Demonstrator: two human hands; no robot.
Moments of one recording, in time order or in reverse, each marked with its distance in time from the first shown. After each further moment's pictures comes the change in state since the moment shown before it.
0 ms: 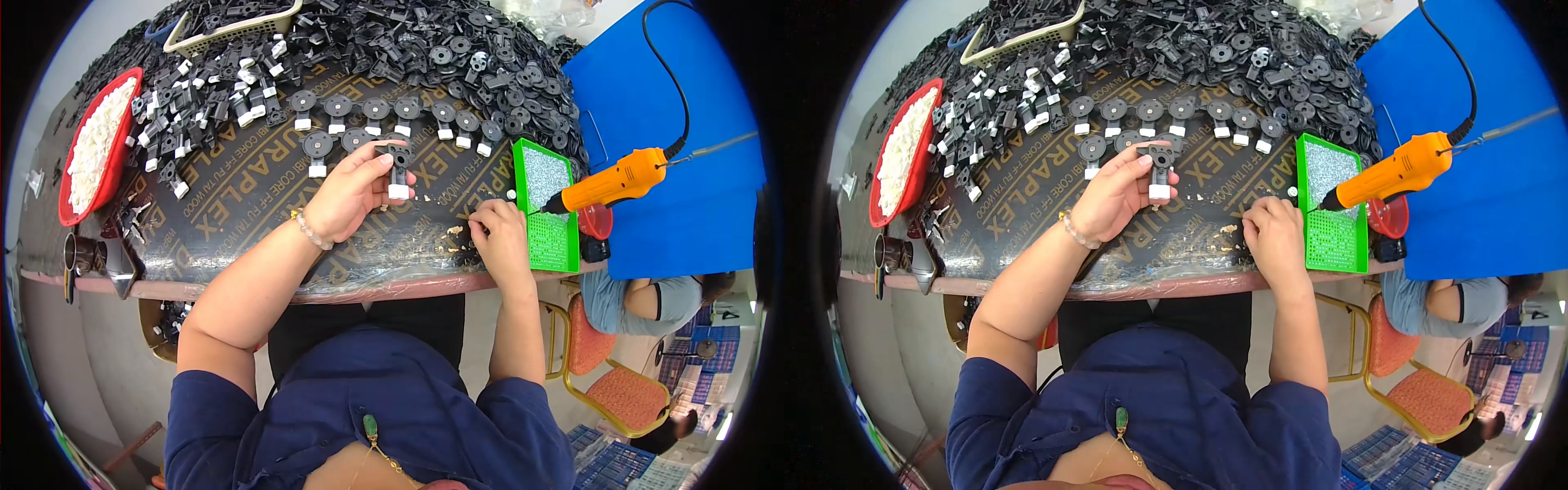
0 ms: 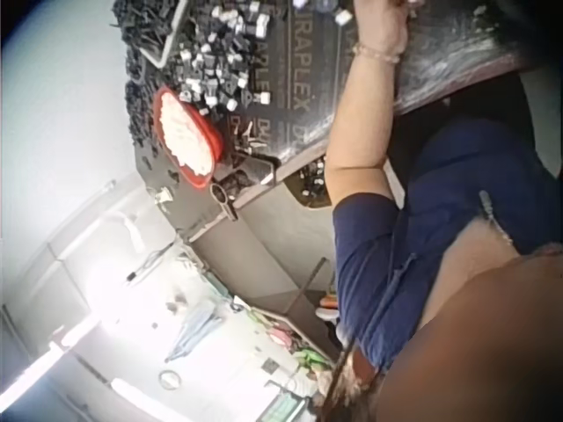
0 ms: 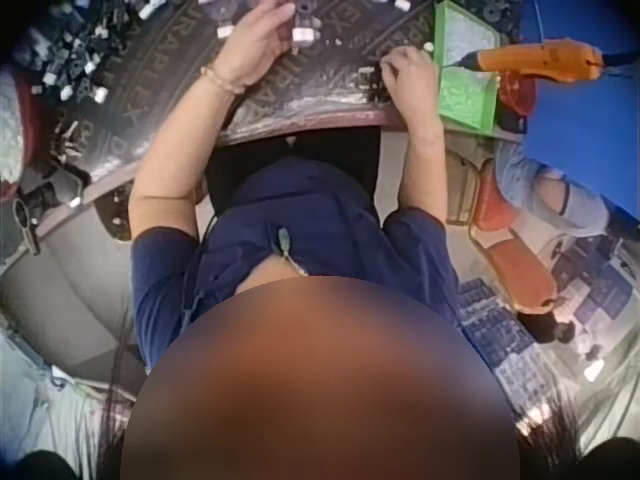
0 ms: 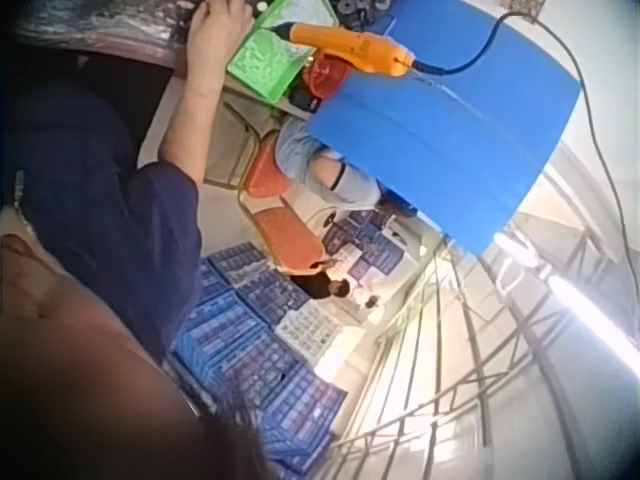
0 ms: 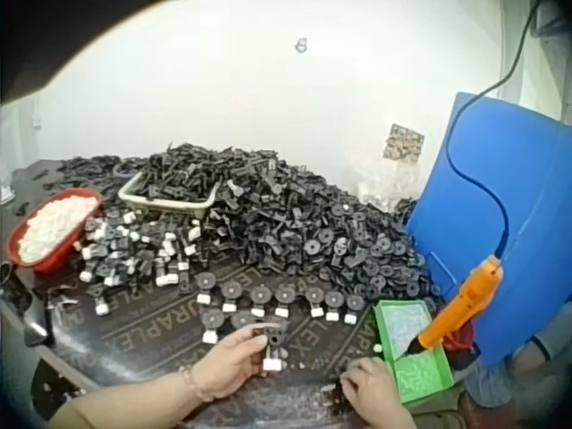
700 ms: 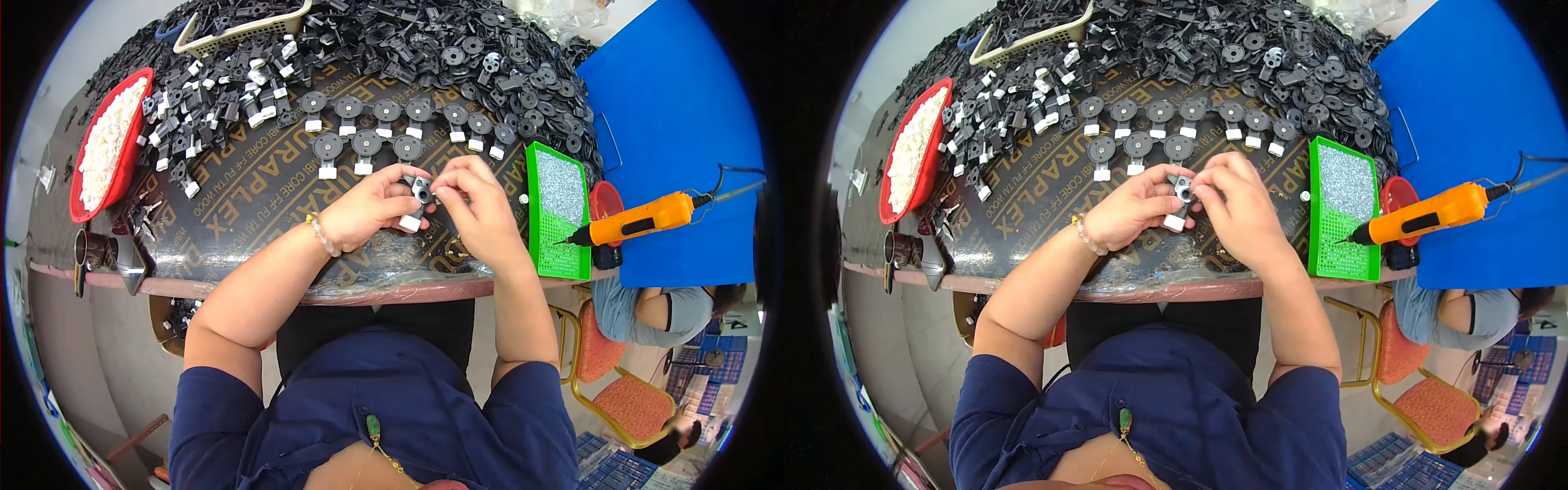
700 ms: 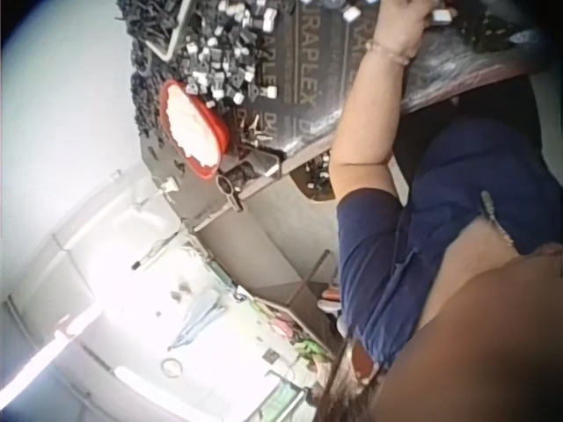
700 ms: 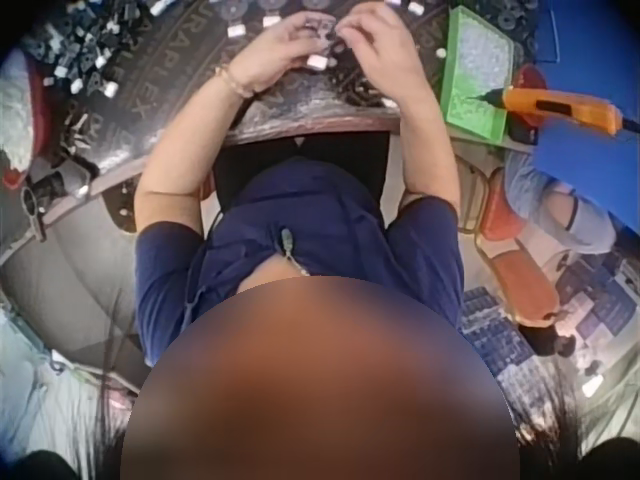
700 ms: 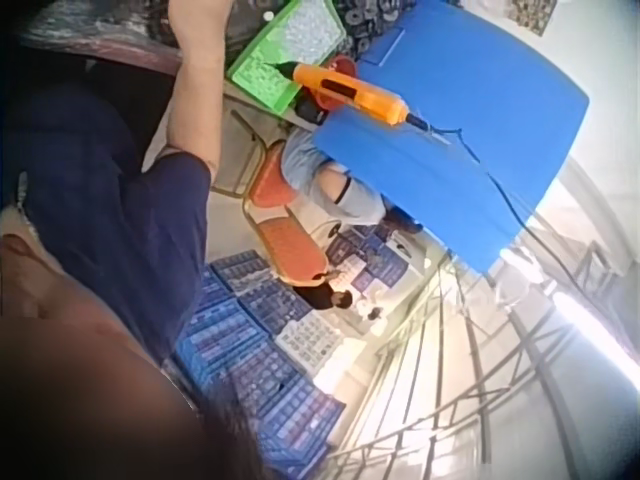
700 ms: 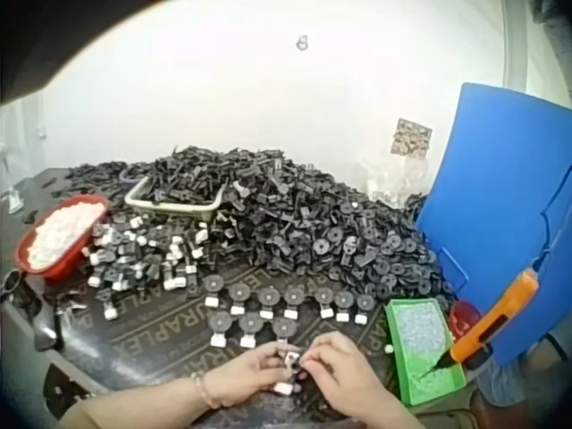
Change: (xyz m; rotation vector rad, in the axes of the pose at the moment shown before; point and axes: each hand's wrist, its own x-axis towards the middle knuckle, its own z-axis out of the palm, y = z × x) left_hand 0.000 -0.009 0.004 0.147 -0.093 -0.181; right_hand 0.064 -0.046 -0.001 0.645 -0.100 0.006
